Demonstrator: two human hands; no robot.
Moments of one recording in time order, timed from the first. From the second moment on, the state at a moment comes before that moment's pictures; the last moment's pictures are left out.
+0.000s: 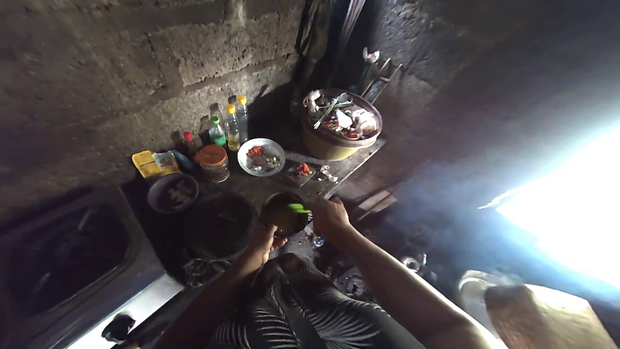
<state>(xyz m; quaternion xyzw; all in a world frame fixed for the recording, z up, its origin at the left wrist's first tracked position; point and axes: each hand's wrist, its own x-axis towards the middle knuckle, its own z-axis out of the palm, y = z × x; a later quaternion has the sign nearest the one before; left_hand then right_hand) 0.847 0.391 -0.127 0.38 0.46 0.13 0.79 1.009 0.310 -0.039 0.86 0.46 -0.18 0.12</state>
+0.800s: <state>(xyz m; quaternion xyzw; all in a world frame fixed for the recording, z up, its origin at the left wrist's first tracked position) 0.854 0.383 -0.134 0.35 0.47 0.15 0.80 1.001 0.315 -0.029 0.83 0.44 -0.28 0.16</state>
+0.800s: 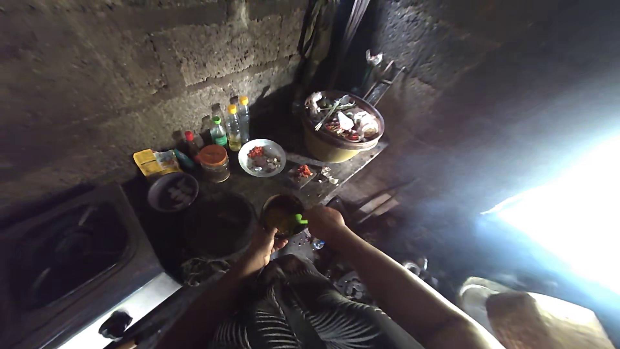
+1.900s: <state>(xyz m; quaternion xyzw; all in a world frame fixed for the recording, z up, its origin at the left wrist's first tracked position) 0.857 0.379 -0.135 0.35 0.48 0.17 0.79 1.010 0.313 -0.027 0.84 0.45 -0.27 0.15</state>
